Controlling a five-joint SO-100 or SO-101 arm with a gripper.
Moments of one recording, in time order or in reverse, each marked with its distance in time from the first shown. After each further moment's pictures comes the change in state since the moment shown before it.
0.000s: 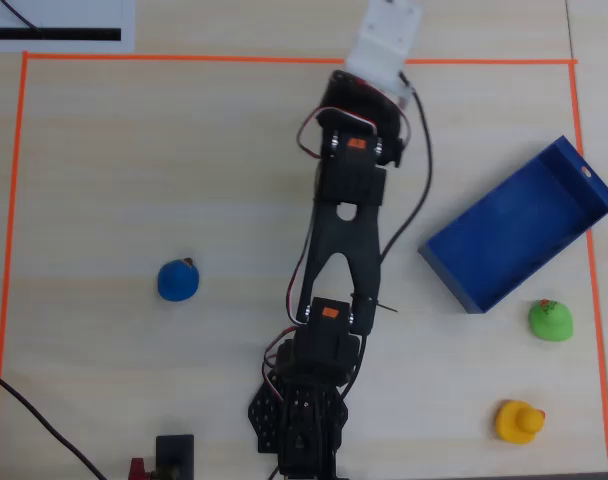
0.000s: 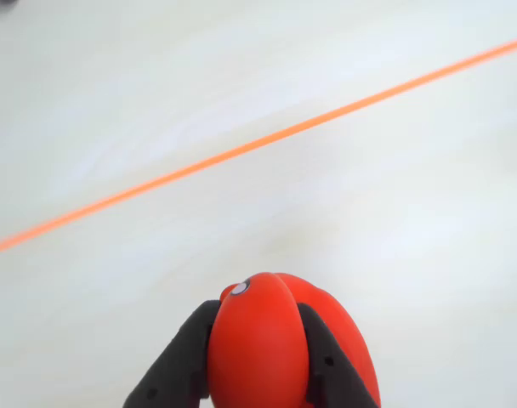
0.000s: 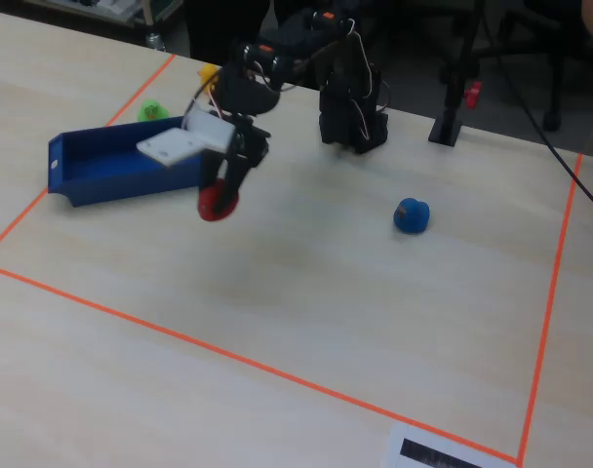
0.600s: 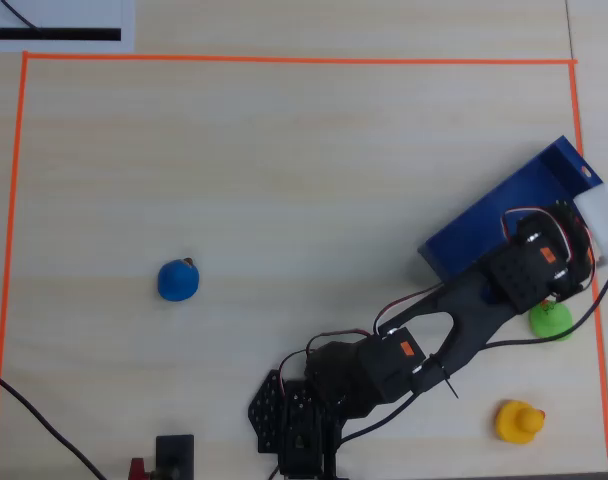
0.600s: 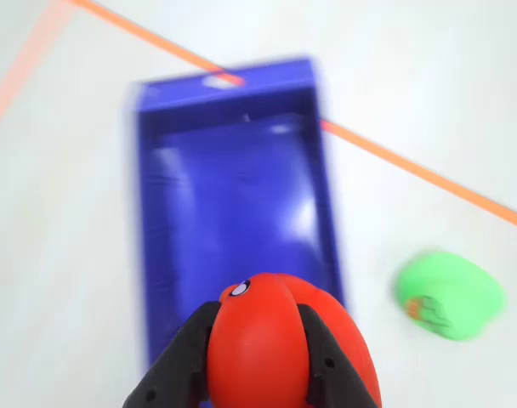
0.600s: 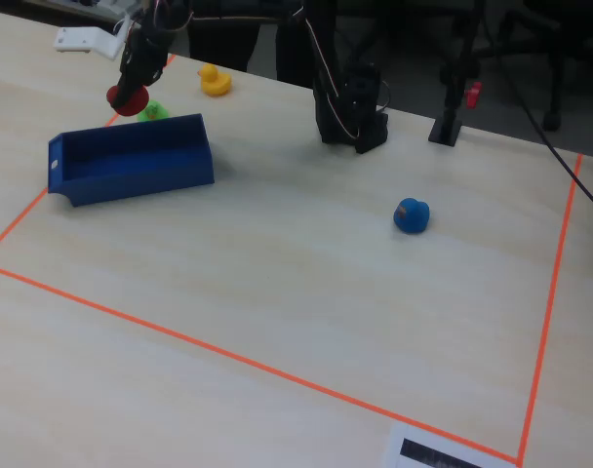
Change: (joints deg) arm 45.7 -4.2 0.0 0.1 -7.2
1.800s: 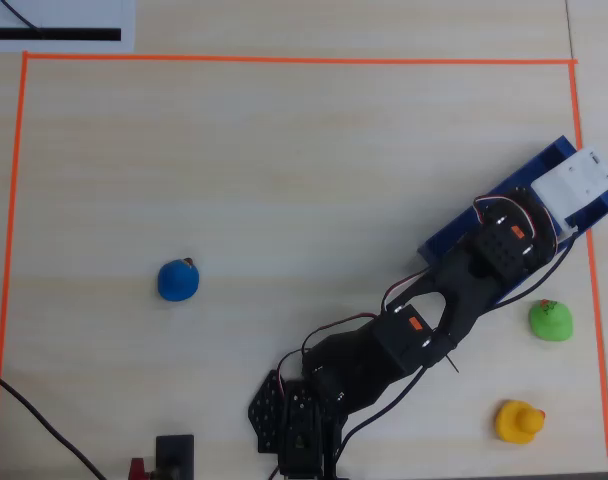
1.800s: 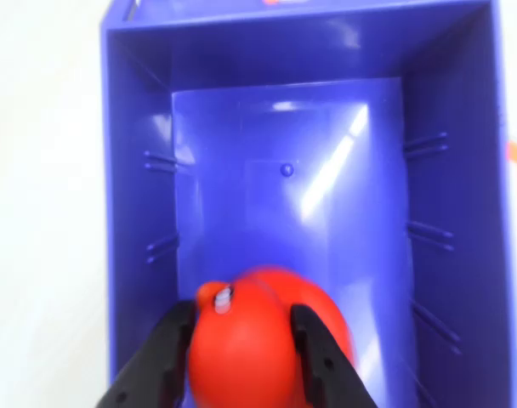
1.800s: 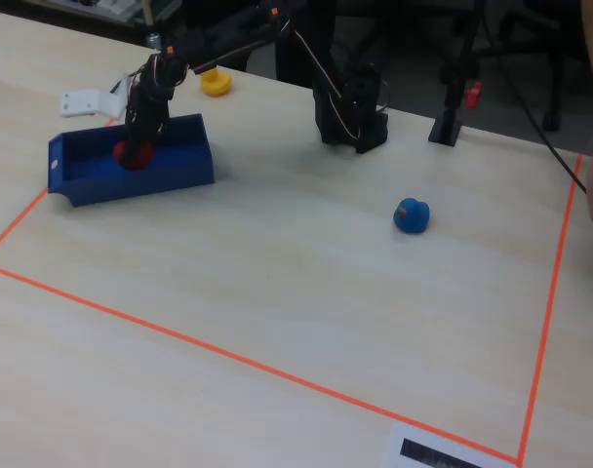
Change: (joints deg) arm -6.6 -10.7 10.1 -18.3 -2.0
